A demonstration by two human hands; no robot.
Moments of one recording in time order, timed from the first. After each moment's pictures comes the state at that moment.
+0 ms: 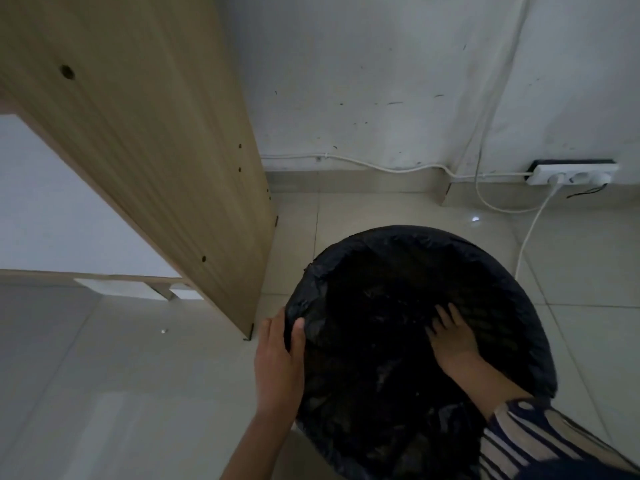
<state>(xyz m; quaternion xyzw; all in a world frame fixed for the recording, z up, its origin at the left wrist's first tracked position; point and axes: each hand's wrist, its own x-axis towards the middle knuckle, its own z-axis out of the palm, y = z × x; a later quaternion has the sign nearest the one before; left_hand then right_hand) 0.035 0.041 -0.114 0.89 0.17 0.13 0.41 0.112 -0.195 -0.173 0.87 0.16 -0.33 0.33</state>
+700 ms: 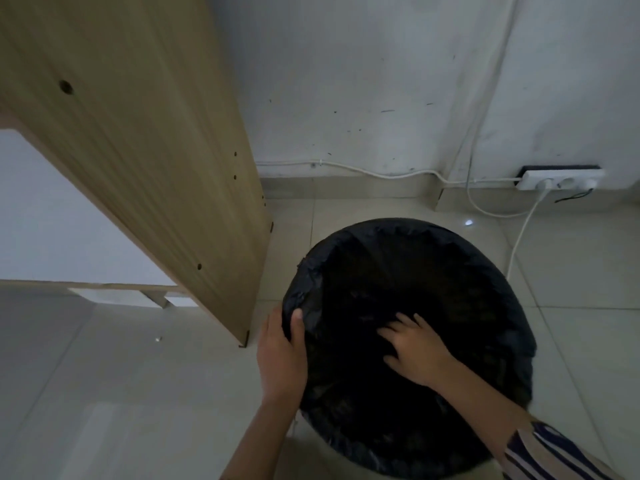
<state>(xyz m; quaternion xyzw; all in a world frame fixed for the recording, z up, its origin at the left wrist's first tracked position) 0.054 0.033 -0.111 0.86 0.19 0.14 0.44 0.099 -0.164 -0.152 0.95 0.21 -0.23 -0.02</state>
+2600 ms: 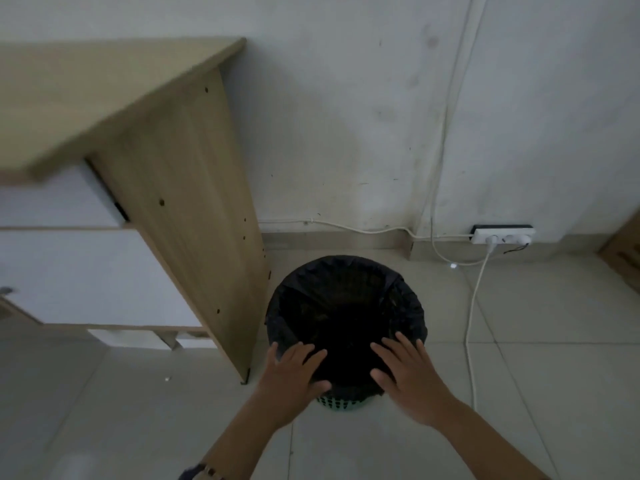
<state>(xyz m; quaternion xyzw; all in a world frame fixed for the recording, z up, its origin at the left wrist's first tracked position) 0.032 0.048 -0.010 0.96 -0.17 -0.20 0.04 0.040 -0.180 -0.039 0.97 0.16 -0.15 -0.12</state>
